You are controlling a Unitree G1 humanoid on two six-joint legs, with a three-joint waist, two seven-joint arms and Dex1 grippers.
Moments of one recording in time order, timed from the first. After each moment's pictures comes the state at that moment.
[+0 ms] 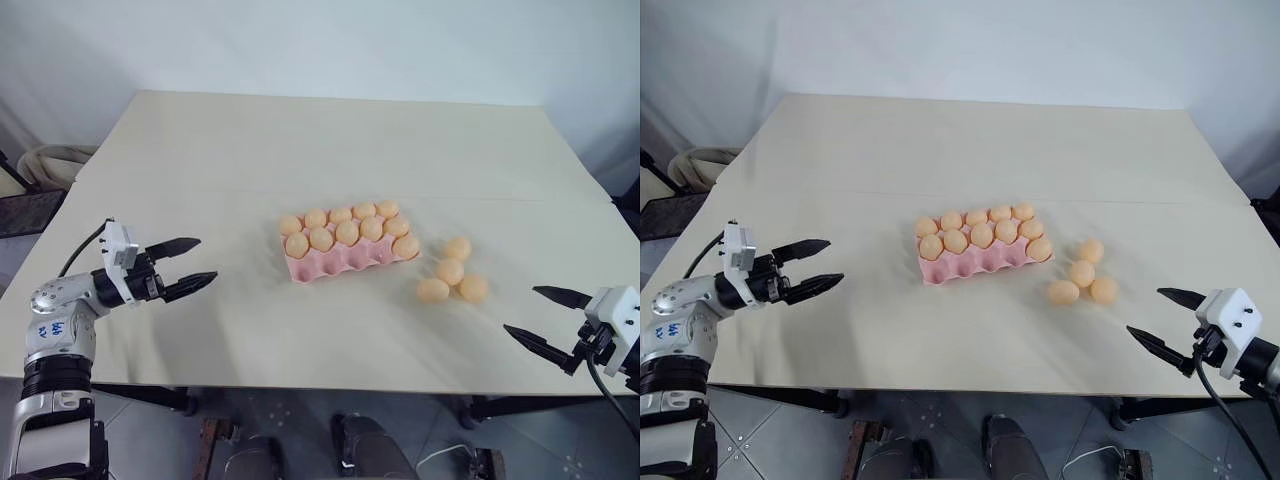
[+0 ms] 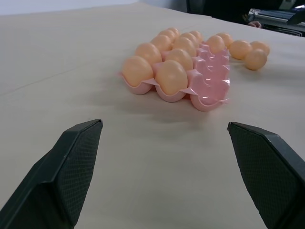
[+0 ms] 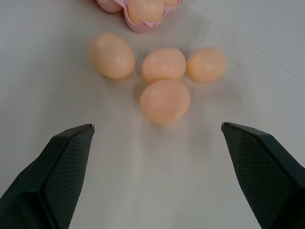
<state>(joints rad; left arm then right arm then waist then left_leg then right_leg) -0.47 0.70 0.27 0.57 -0.45 0.02 -1.30 0.18 -0.84 -0.48 0.00 0.41 0.00 1.06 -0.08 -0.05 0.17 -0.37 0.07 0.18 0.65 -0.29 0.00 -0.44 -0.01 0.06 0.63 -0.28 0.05</state>
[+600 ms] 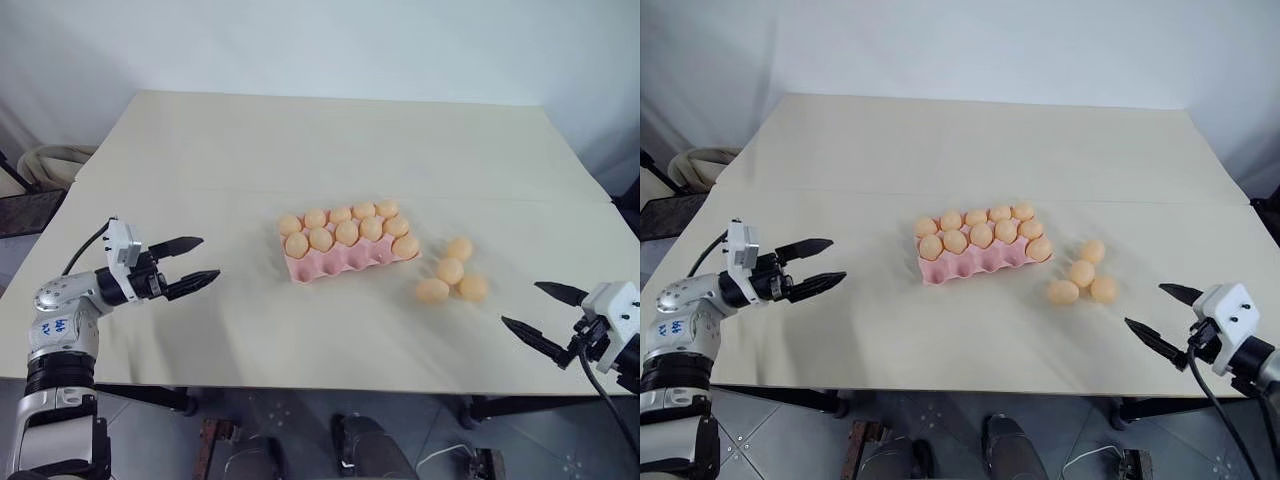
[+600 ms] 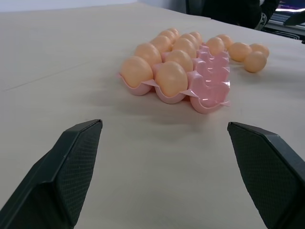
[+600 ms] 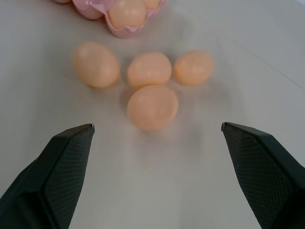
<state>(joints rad) -0.48 0.70 0.26 0.57 -0.45 0.04 -1.29 0.19 -0.80 -0.49 -0.09 0.42 0.11 0.93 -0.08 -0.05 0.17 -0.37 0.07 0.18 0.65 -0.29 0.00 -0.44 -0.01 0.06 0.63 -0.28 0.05</state>
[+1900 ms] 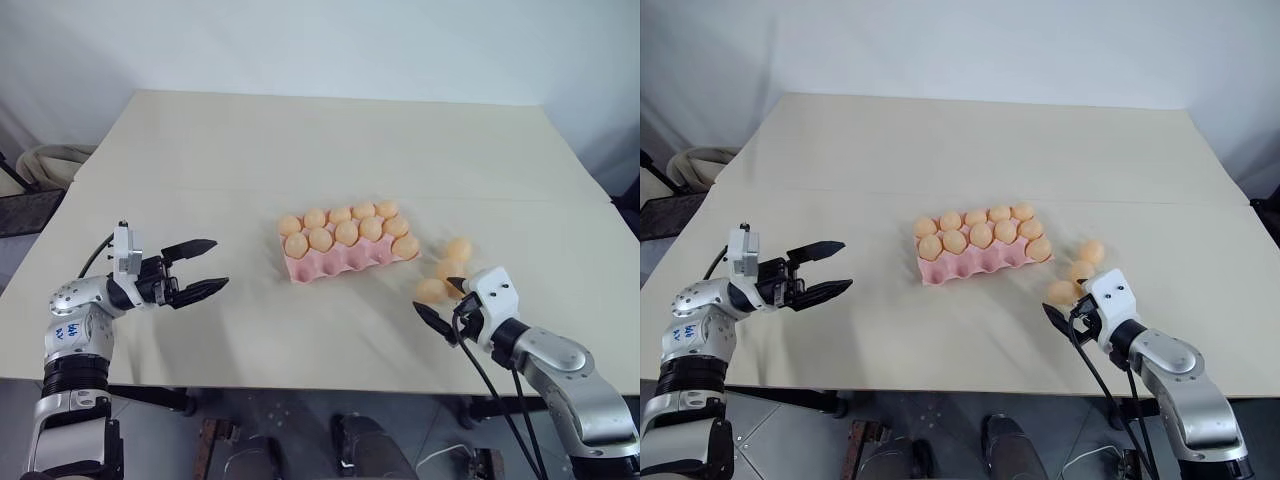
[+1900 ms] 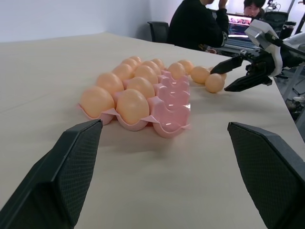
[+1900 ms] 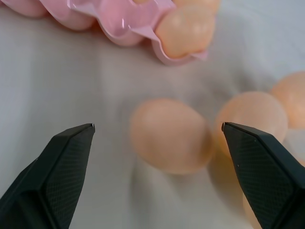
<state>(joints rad) -0.46 0.63 0.28 0.55 -0.51 0.00 -1.42 0.01 -0.59 -0.10 -0.35 0.29 0.50 0.53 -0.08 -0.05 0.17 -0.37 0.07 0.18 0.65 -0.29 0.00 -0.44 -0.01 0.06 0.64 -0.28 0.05</state>
